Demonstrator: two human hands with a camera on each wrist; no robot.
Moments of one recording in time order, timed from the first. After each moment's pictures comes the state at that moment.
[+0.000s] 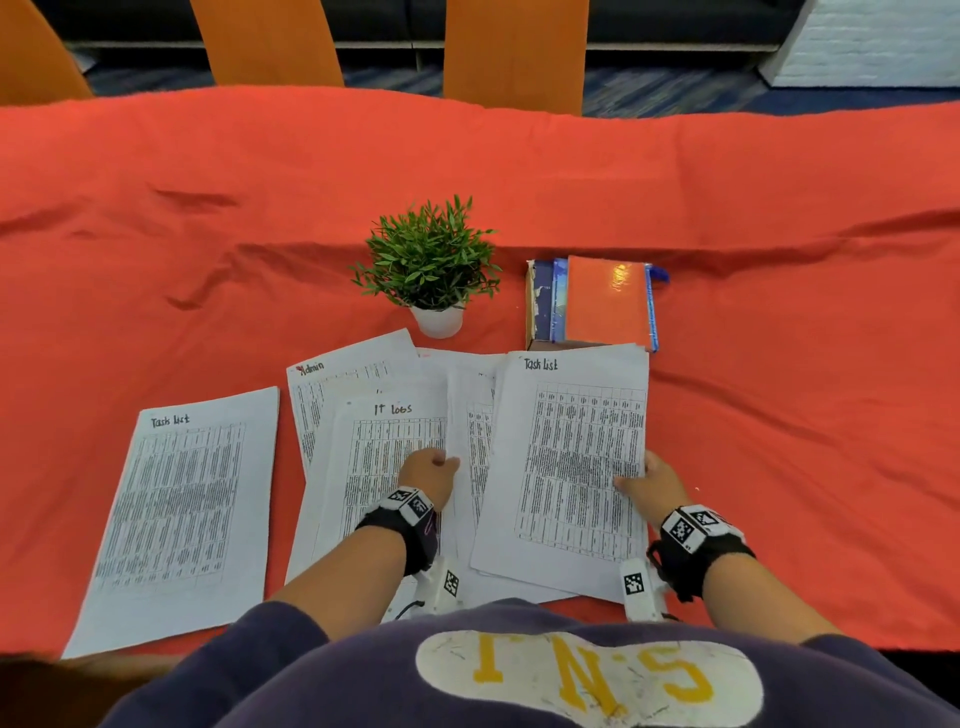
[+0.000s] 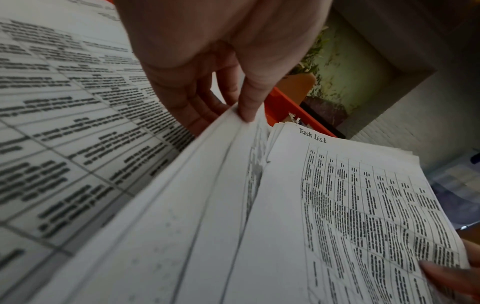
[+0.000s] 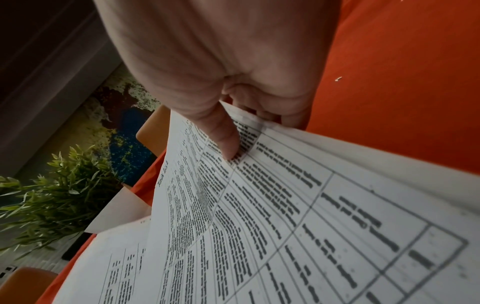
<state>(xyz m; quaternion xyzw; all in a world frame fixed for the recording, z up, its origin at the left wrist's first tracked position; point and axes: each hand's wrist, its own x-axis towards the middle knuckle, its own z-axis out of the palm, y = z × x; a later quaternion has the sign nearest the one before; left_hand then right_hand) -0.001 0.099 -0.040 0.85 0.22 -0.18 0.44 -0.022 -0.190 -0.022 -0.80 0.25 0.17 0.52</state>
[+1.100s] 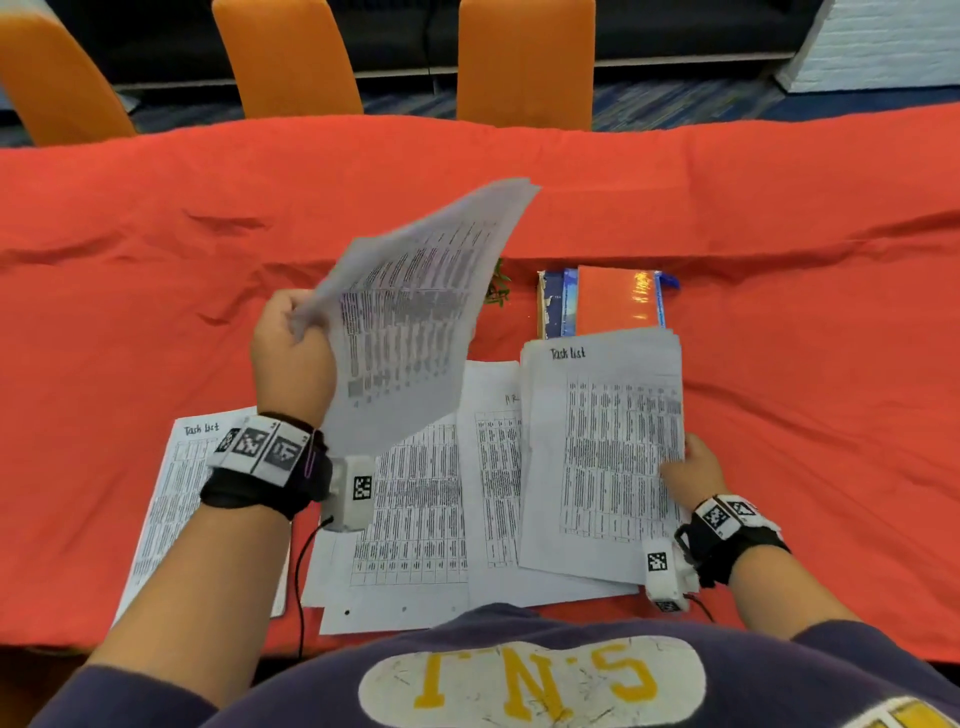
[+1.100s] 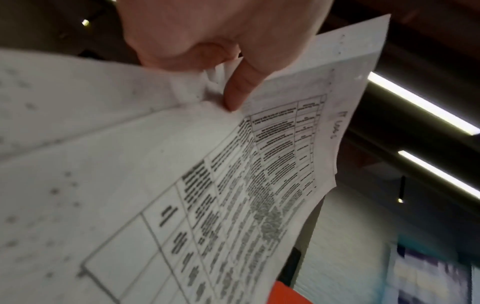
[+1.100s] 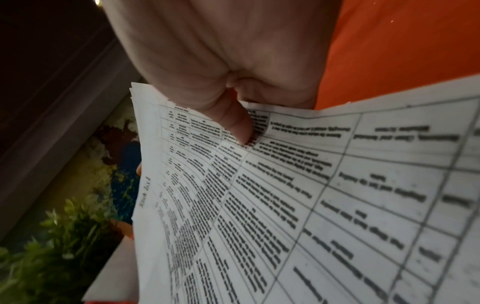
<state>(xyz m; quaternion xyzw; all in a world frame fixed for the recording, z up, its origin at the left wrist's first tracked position) 0.023 0.179 0.159 0.81 0.13 0.24 0.52 -0.010 -0.211 -0.004 -0.81 0.29 0.09 0.51</state>
